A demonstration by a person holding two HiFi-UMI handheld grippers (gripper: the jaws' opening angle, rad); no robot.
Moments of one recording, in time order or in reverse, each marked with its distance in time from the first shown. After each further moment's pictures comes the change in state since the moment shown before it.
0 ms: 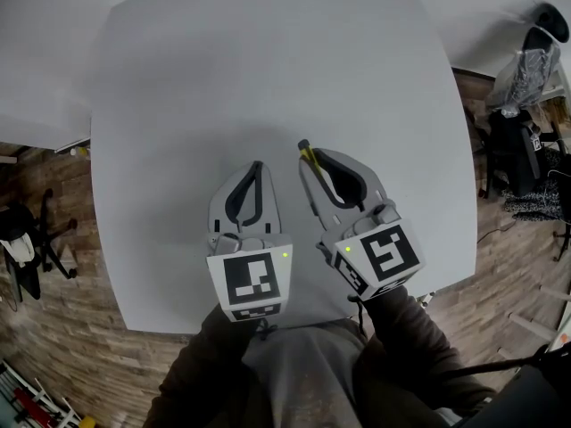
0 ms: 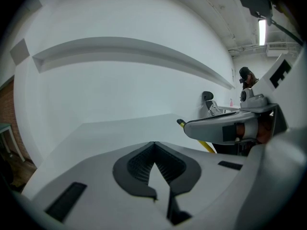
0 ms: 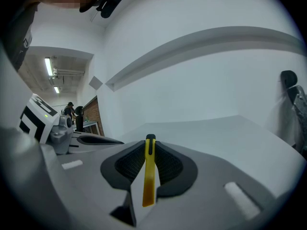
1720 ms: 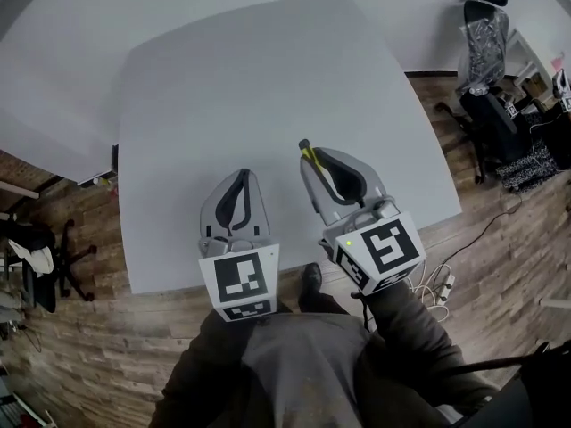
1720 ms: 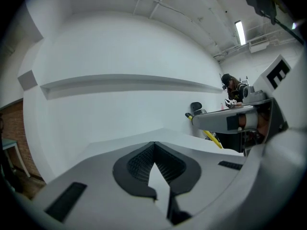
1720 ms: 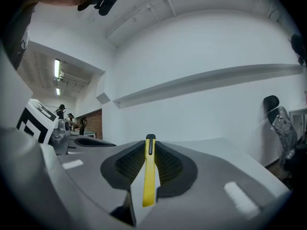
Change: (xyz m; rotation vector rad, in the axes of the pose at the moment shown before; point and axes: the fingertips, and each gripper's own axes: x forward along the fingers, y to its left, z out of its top) left arm -0.193 -0.082 0.033 0.118 -0.178 0.004; right arm -0.205 0.084 0.040 -0.069 -0.225 -0.077
